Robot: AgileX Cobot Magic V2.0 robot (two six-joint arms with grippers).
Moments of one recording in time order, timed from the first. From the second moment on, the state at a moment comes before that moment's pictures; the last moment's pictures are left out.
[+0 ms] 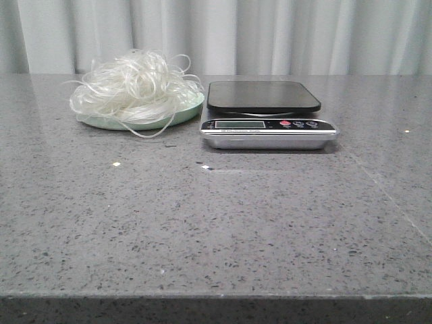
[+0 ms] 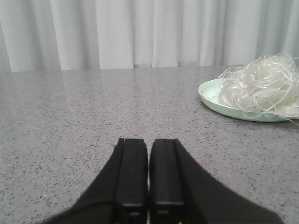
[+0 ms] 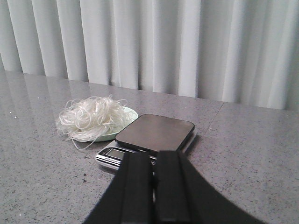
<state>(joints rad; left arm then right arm) -0.06 0.00 0.00 -0.06 0.08 0.08 0.39 0.02 -0.37 0.16 0.39 -0.07</state>
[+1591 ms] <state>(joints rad) -0.06 0.00 0.00 -0.02 0.04 0.03 0.14 0.02 -0.20 0.09 0.27 -0.07</state>
